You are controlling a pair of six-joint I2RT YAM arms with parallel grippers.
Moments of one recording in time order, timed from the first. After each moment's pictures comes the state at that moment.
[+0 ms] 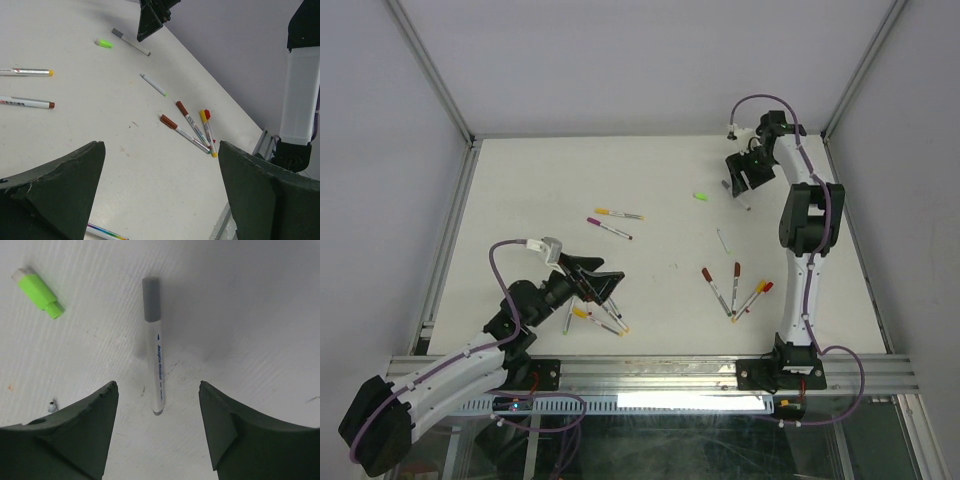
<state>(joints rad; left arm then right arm) -0.71 0.62 0.10 0.61 0.09 -0.57 0.01 2.35 2.12 -1.03 -0.31 -0.50</state>
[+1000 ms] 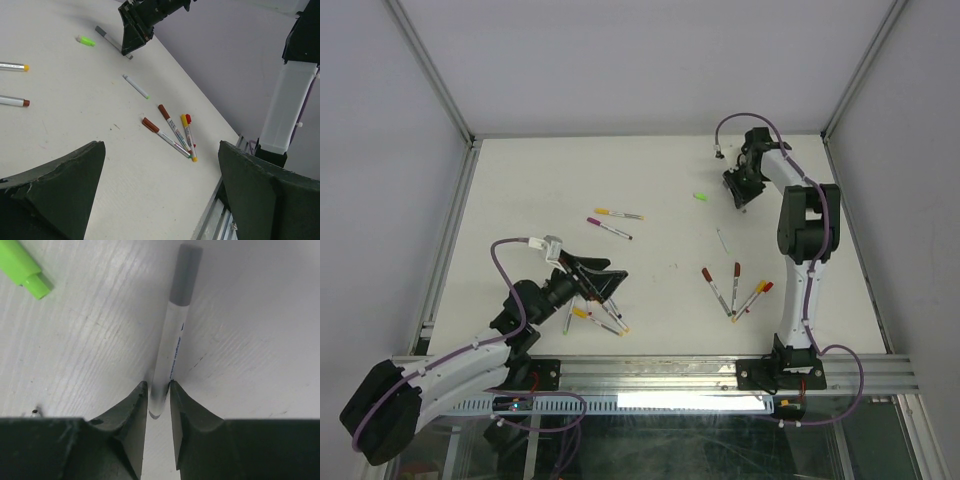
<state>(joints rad) -0.71 0.73 0.08 0.77 0.11 -0.68 0.08 2.25 1.83 -0.85 -0.16 -0.52</state>
